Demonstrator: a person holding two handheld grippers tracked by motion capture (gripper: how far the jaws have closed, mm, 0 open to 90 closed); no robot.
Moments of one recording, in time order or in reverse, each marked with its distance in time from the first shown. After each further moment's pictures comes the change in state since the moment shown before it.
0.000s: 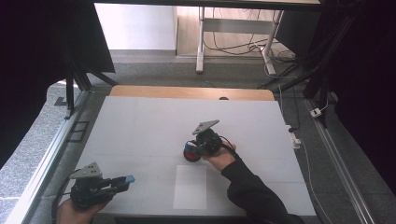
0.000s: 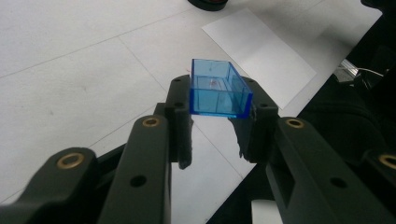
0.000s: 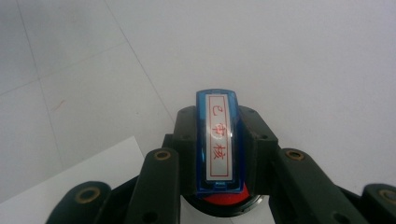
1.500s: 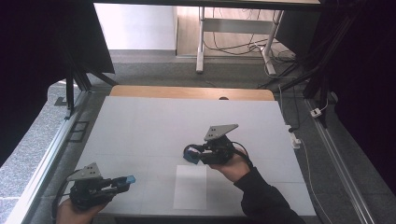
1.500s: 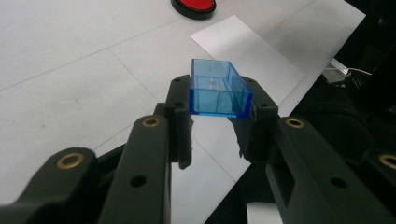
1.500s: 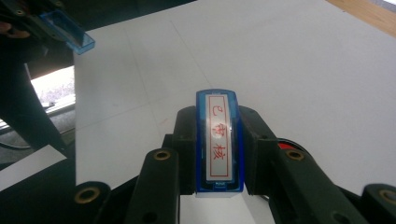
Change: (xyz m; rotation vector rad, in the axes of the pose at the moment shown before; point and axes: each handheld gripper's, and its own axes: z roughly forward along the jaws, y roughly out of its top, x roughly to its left) left arm -0.003 0.001 -0.003 -0.028 -0.028 0.045; right arm 0.035 0.001 -0.073 -0.169 0.166 -0.030
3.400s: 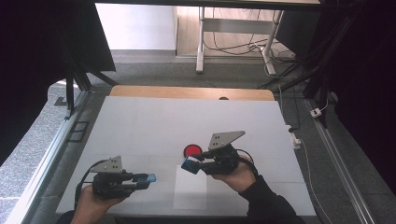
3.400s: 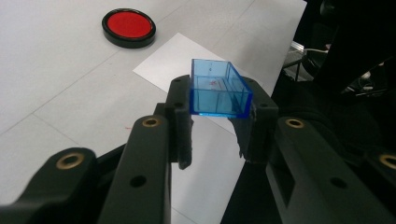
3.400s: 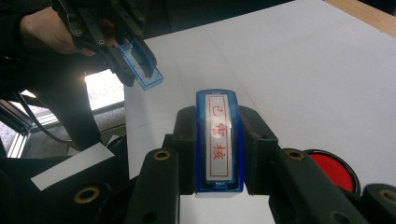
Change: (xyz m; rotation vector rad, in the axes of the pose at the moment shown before) left arm -0.011 0.037 0.038 0.019 -0.182 0.188; right arm 0.031 0.003 -0.024 -0.047 0.091 -0.027
